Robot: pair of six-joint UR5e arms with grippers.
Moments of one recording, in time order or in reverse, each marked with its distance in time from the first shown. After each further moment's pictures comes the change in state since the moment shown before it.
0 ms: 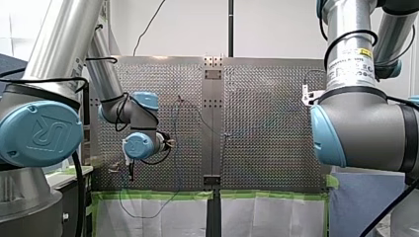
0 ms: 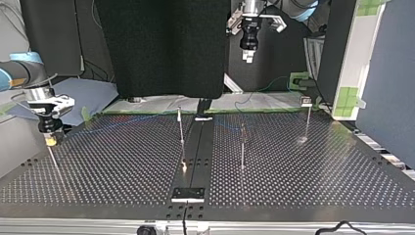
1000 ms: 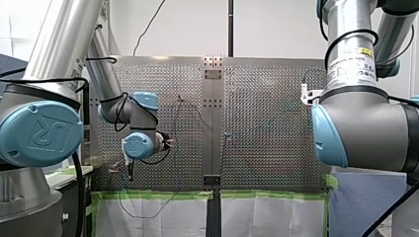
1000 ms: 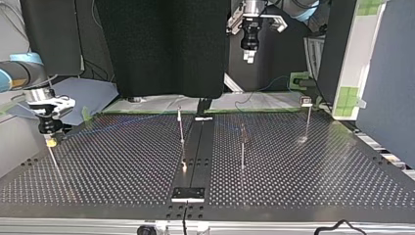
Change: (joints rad) left arm 0.008 0.000 0.000 0.000 0.001 0.000; right arm 0.013 0.008 -0.021 0.004 0.004 0.004
